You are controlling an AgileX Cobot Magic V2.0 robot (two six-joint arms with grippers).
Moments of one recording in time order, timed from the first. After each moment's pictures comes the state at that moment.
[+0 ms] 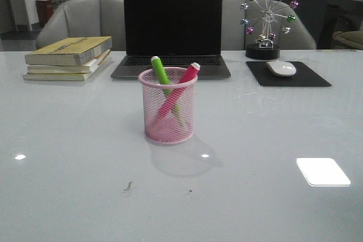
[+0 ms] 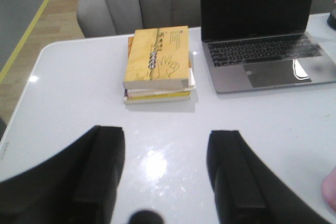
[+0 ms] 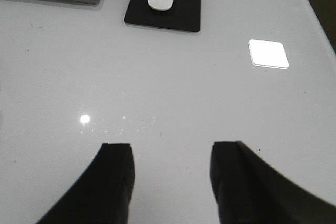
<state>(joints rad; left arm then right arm) 0.03 0.97 -1.04 -0.24 0.55 0.30 -0.01 0.54 -0.57 -0.01 0.58 -0.02</state>
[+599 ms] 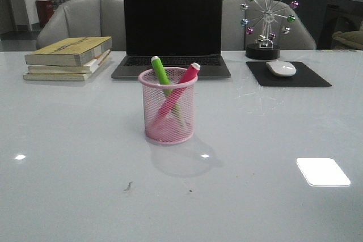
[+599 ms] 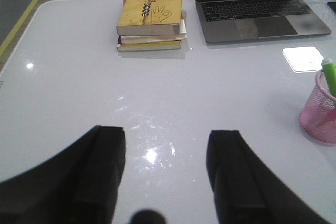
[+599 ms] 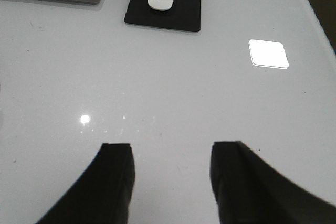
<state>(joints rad) 0.05 0.54 -0.64 -0.26 0.58 0.30 -0.01 0.54 -0.57 -0.01 0.58 -0.02</state>
